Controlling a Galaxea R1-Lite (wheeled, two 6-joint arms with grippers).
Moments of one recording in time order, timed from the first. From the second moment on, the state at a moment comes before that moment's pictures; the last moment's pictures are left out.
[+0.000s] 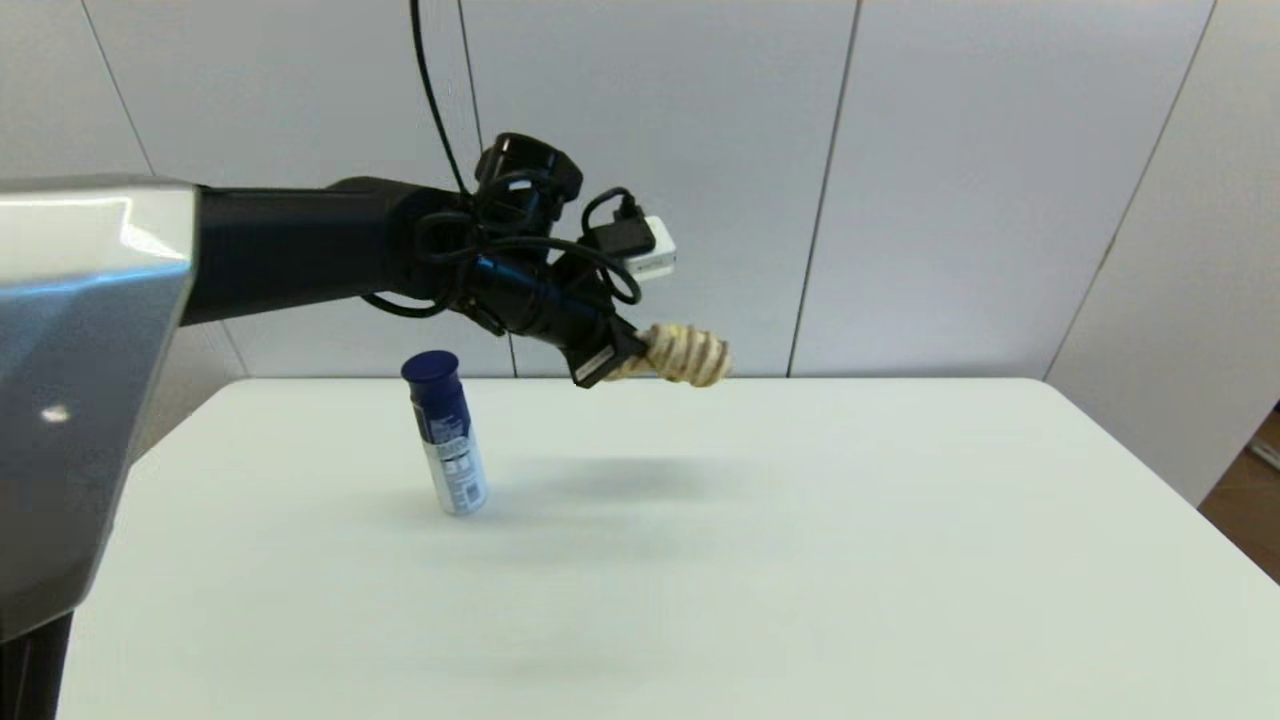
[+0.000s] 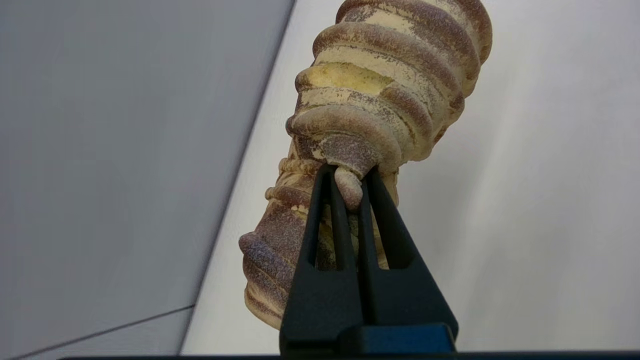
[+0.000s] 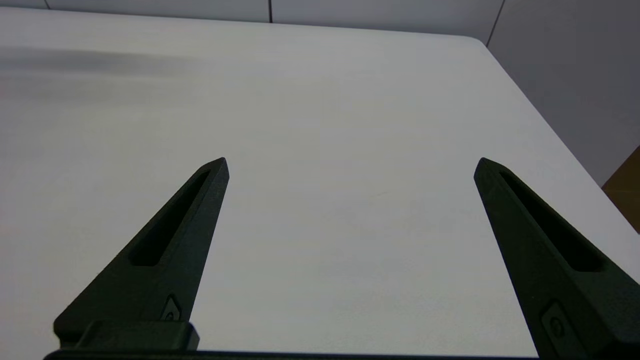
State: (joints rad) left arm -0.52 2.13 -1.94 0.45 -0.30 0.78; right arm 0.00 0.00 -0.03 0.08 0.03 -0.05
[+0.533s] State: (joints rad) left arm -0.37 2.09 -1.95 0.46 -0.30 0.91; right arm 0.00 0.00 -0.03 0.08 0.03 -0.06
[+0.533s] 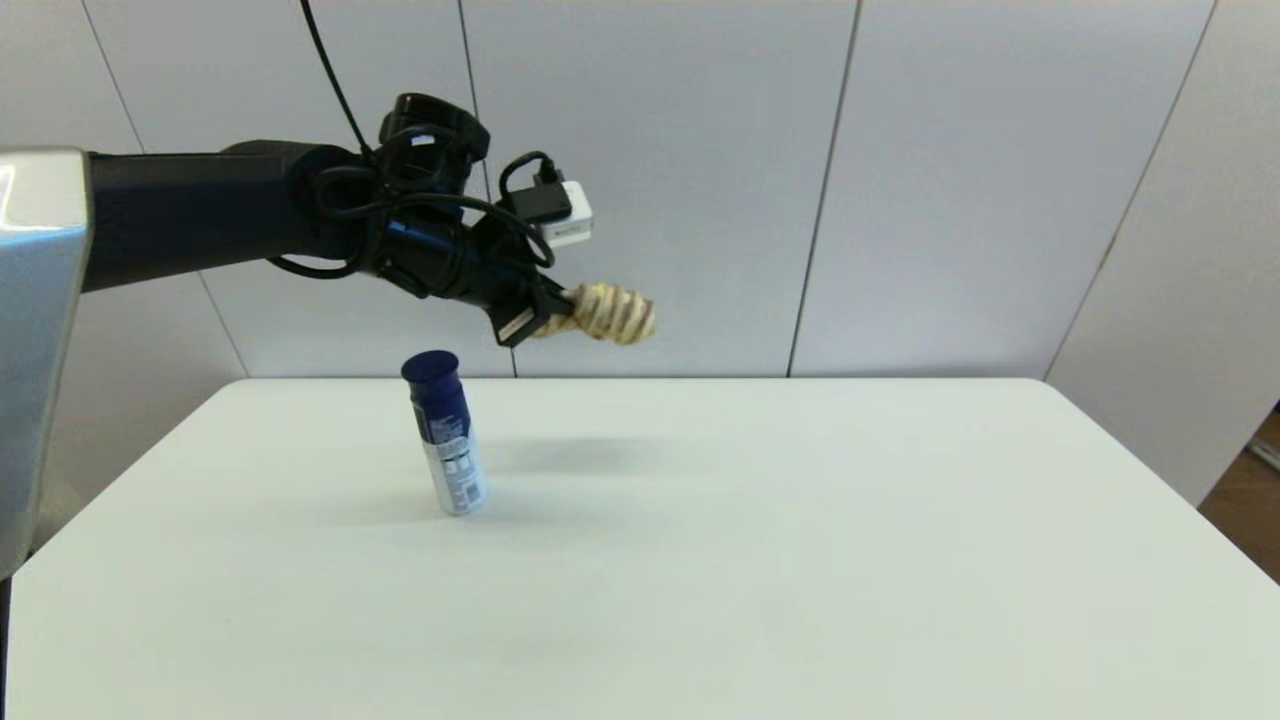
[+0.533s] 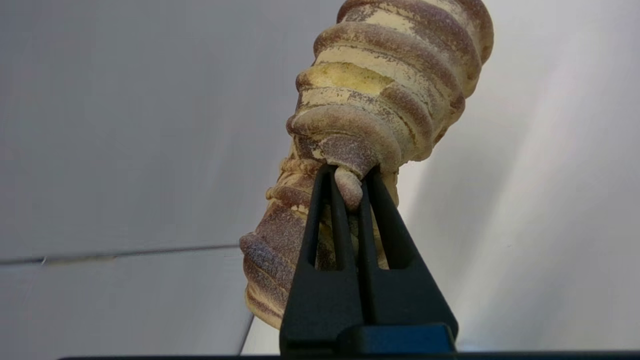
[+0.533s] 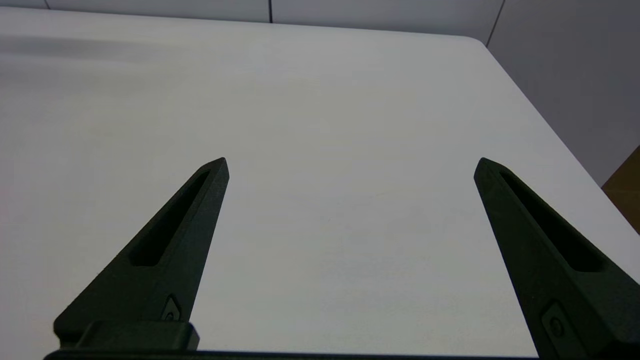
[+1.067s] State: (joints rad) left arm -0.20 2.10 -1.95 0.56 -0.31 1.01; right arm 0.00 0.00 -0.03 0.08 0.03 -0.05
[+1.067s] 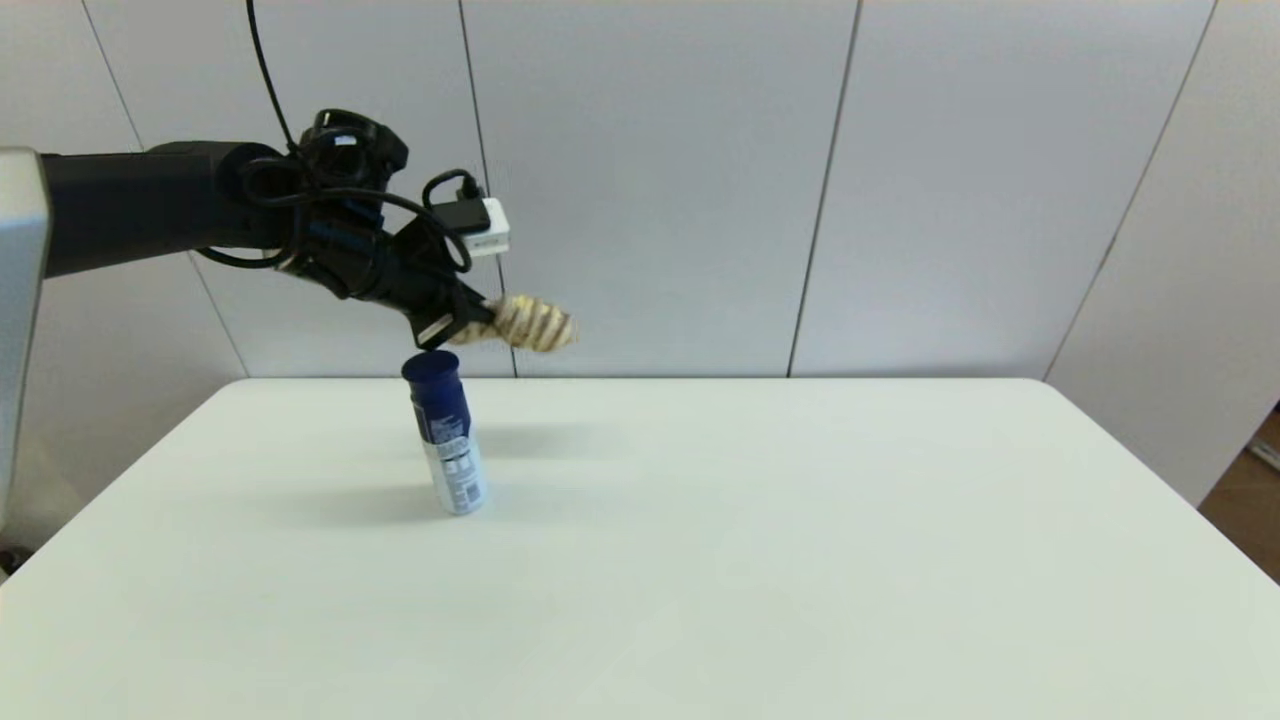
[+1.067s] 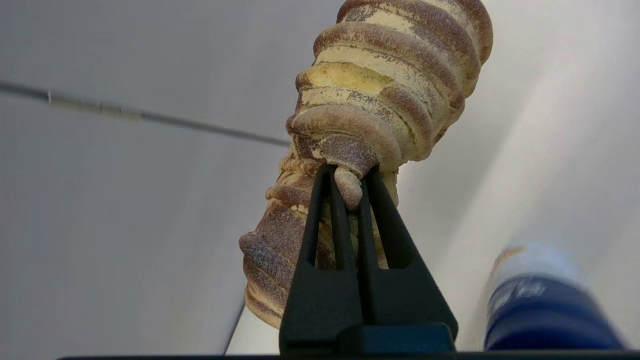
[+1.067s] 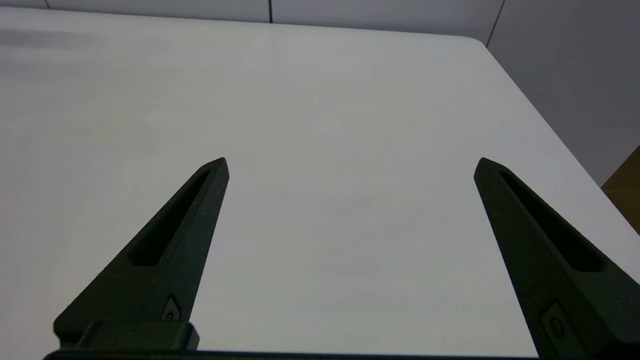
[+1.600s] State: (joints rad) left arm -0.15 2.10 -1.95 0.58 -0.33 1.02; right arm 0.00 0.00 -0.03 0.08 0.03 -0.05
